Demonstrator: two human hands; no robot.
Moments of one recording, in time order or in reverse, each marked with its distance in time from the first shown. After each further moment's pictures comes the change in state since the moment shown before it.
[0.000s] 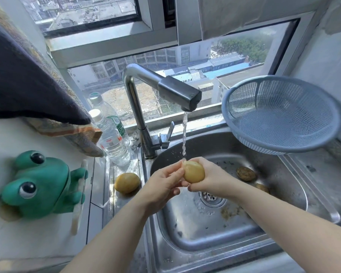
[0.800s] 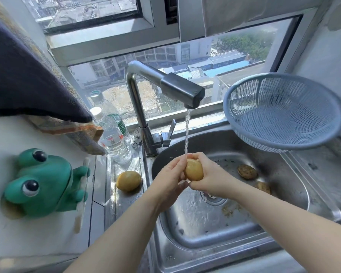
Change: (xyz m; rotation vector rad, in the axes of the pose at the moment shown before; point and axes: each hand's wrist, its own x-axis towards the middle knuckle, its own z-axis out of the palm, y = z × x) left_hand 0.004 0.004 0.017 -0.096 0.067 -0.028; right_hand -0.004 -0.008 0.006 -0.103 0.026 -0.063
